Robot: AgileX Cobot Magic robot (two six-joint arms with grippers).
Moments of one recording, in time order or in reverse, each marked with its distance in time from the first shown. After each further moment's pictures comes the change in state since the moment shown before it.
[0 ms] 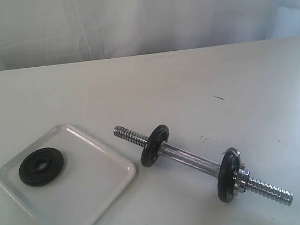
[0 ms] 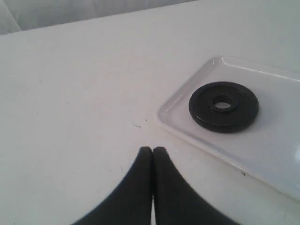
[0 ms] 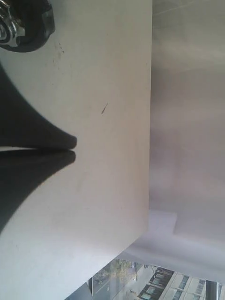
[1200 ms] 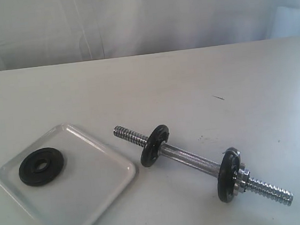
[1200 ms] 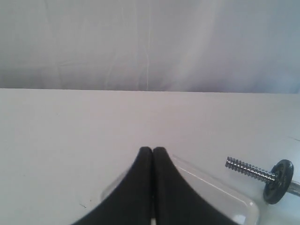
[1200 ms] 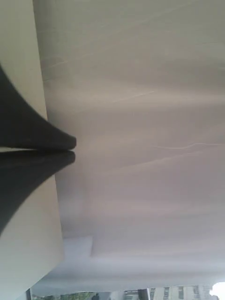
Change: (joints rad) left arm 0.000 0.009 -0.506 -0.241 0.324 -0.030; right arm 0.000 0.106 -0.552 0.055 0.199 0.146
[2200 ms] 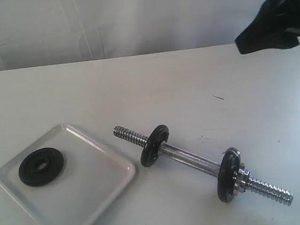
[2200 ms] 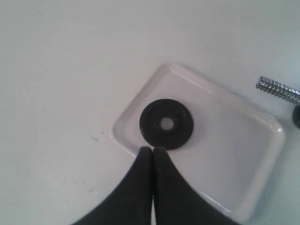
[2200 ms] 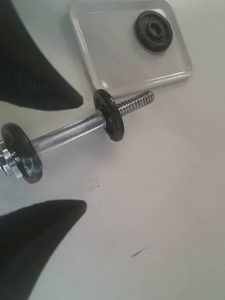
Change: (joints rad) left arm 0.000 0.830 -0.434 0.054 0.248 0.083; right arm 0.112 1.065 -0.604 0.355 0.563 -0.622
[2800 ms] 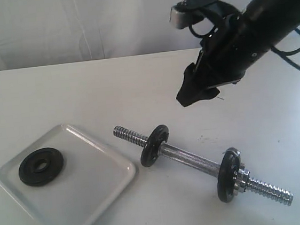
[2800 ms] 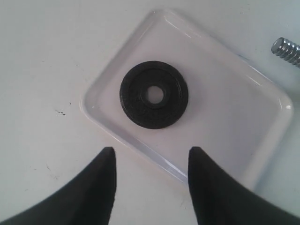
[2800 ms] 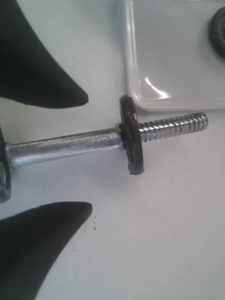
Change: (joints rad) left arm 0.000 0.298 -0.006 -0.083 -0.023 0.030; right arm 0.225 0.374 -0.073 -0.034 -0.079 -0.152
